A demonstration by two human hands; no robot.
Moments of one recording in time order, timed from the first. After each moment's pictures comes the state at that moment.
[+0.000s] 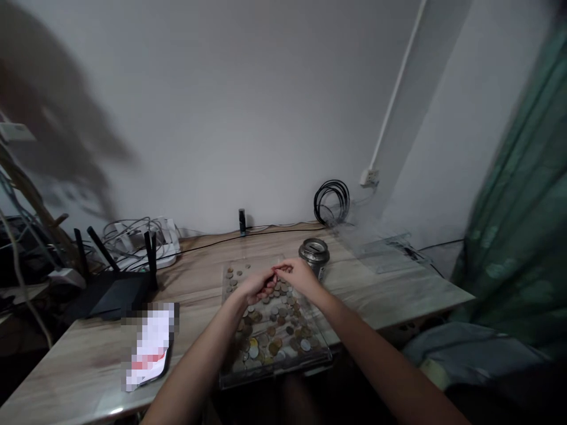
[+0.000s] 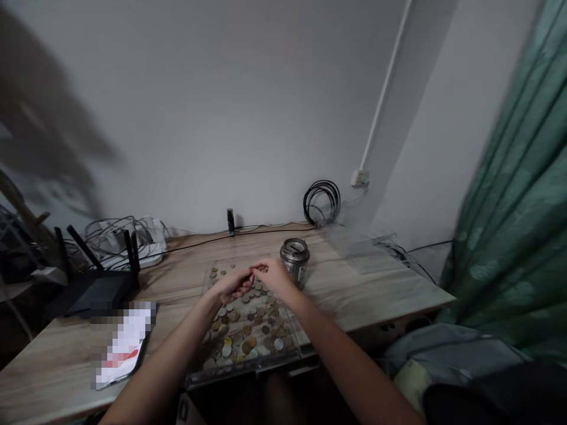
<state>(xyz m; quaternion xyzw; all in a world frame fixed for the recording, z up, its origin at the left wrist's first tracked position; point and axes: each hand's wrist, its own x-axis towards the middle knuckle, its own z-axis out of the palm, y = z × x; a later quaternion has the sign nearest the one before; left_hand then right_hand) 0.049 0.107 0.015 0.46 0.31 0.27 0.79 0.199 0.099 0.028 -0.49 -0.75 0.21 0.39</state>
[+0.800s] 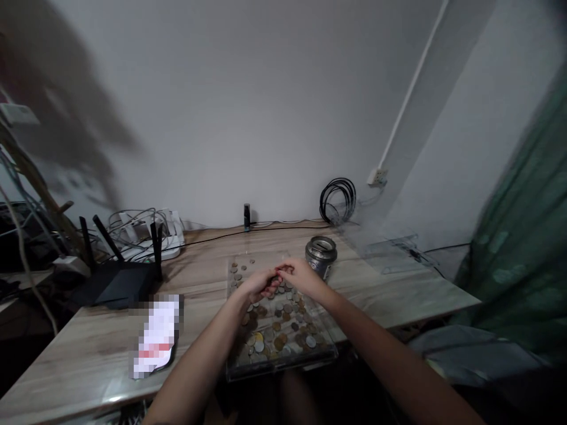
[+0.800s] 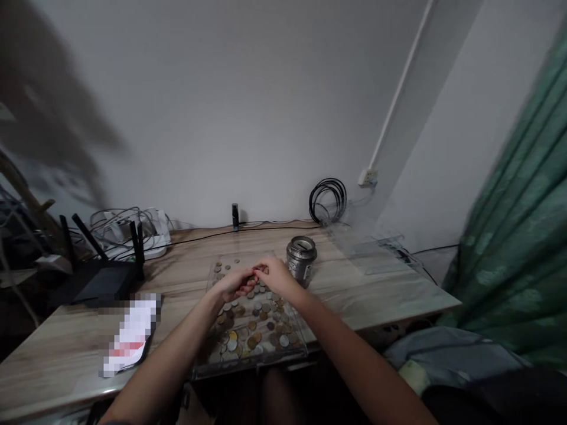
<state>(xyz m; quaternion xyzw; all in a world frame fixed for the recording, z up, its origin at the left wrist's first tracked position) 0.041 0.106 0.003 0.44 0.29 0.28 0.81 0.185 0.090 0.035 -0.49 -0.80 0.18 0.30</state>
